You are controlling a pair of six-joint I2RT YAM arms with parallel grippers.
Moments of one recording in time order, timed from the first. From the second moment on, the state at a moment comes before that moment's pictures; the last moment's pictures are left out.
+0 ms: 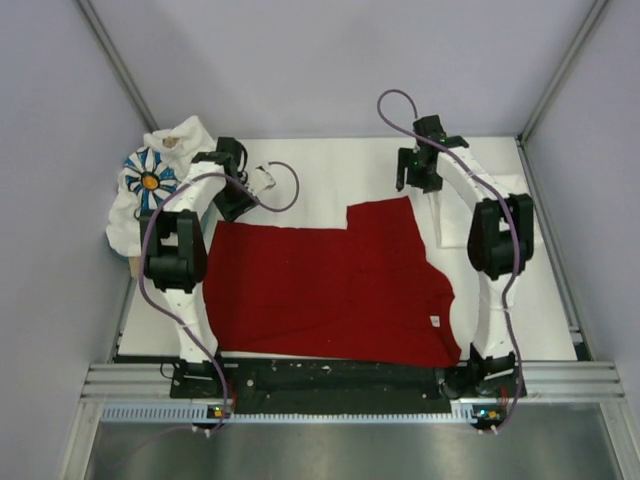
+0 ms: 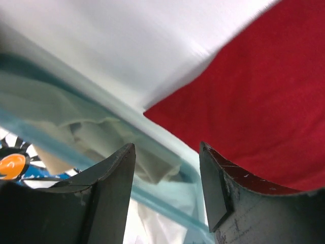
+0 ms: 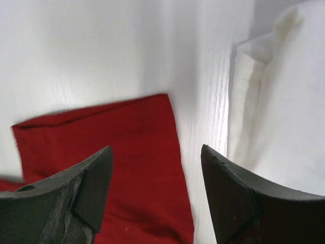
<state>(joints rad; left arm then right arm) -0.09 1.97 1.64 -0.92 -0.07 0.89 0.23 2.05 1.81 -0.76 0.04 0.29</state>
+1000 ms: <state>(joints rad) -0.04 2.22 1.78 -1.02 0.06 0.90 0.23 2.21 1.83 -0.80 -0.12 0.21</state>
